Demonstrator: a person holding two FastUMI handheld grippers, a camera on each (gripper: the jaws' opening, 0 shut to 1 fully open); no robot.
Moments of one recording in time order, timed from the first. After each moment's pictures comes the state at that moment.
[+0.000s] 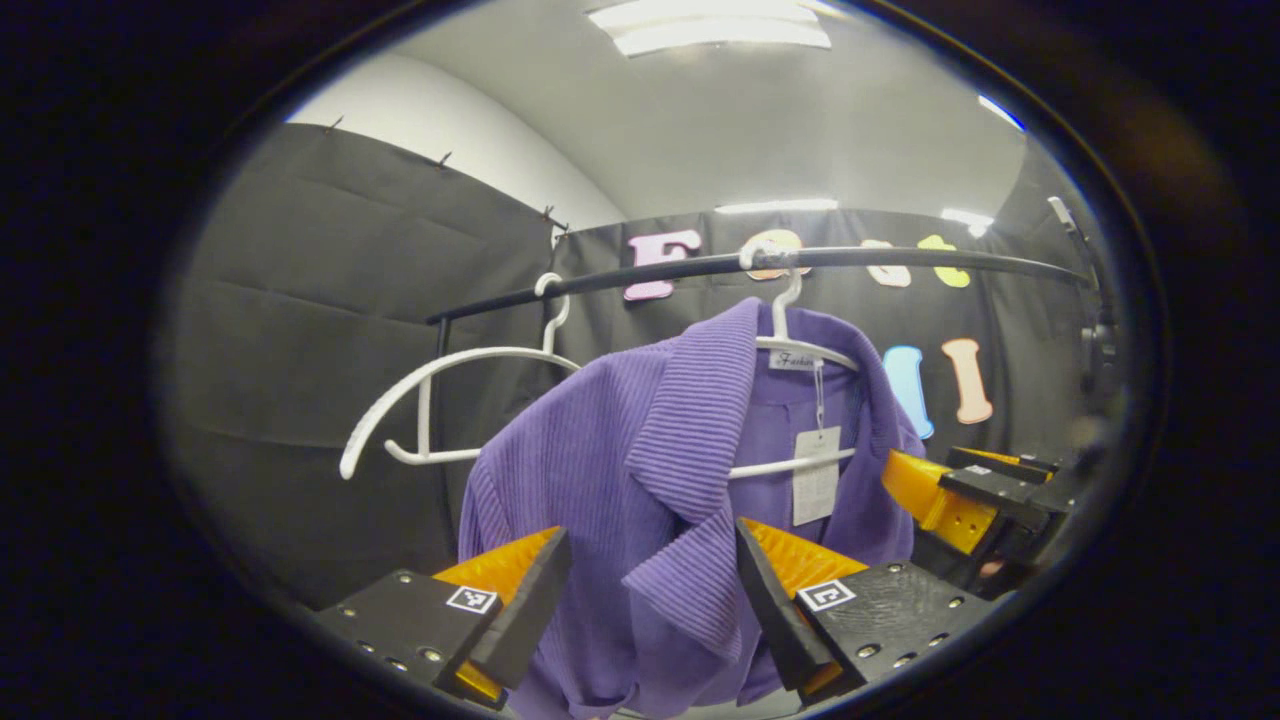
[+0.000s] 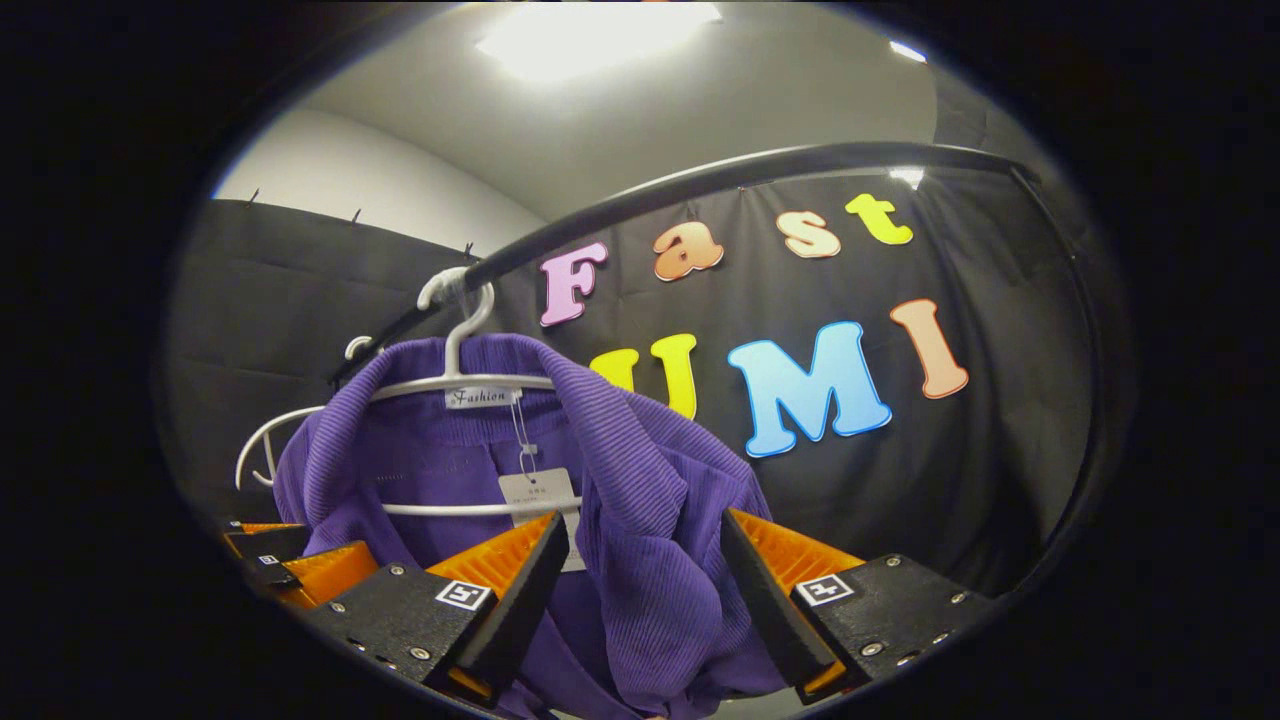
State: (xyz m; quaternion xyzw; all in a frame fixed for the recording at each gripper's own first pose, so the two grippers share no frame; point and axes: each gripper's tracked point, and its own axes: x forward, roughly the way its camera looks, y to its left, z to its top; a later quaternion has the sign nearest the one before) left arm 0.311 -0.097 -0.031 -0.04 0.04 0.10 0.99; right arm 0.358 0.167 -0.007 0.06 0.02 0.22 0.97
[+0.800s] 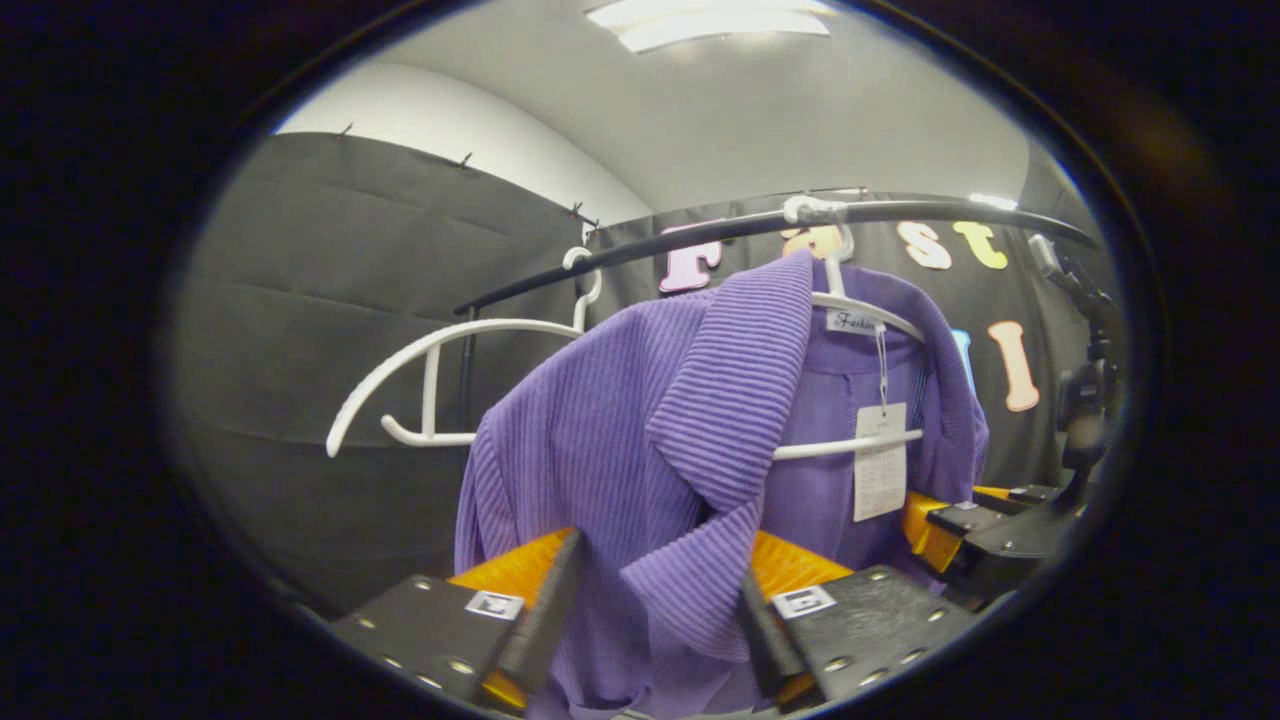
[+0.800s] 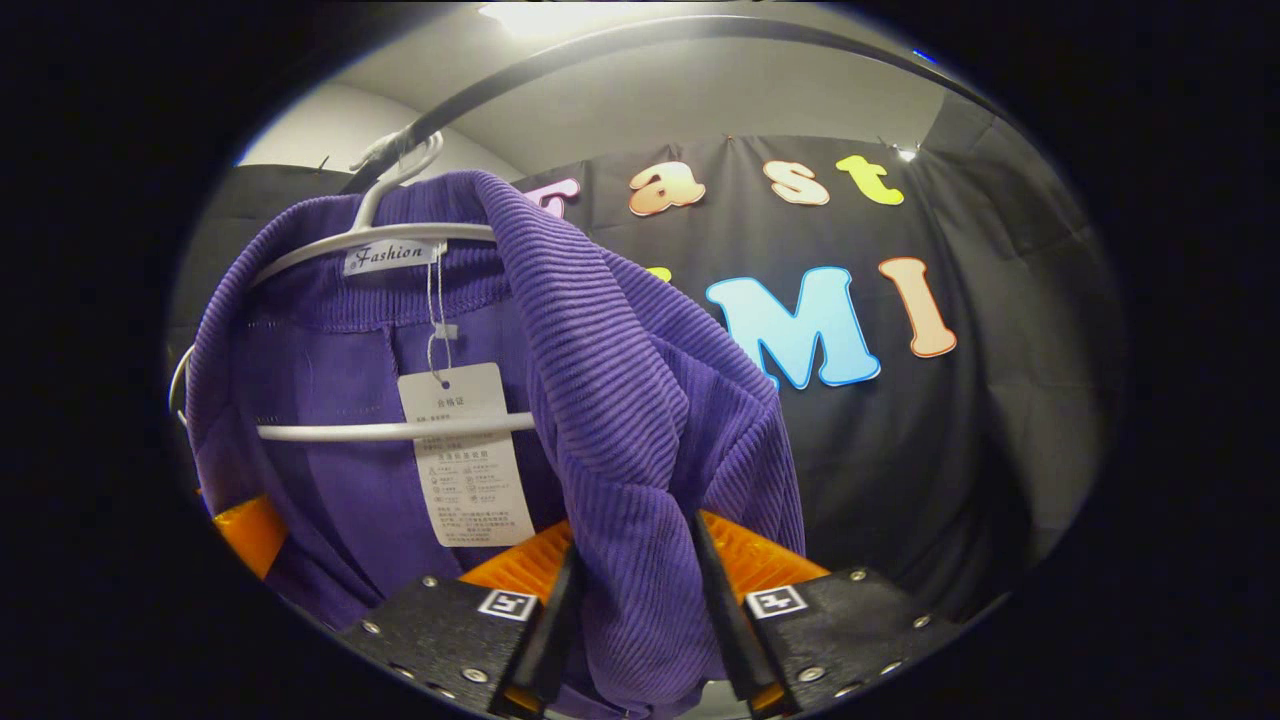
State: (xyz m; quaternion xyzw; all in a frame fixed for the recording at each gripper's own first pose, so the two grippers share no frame) left arm 0.338 -0.069 -0.051 0.00 0.04 0.16 0.99; right arm 0.409 0.189 -0.064 0.03 0.08 0.18 0.98
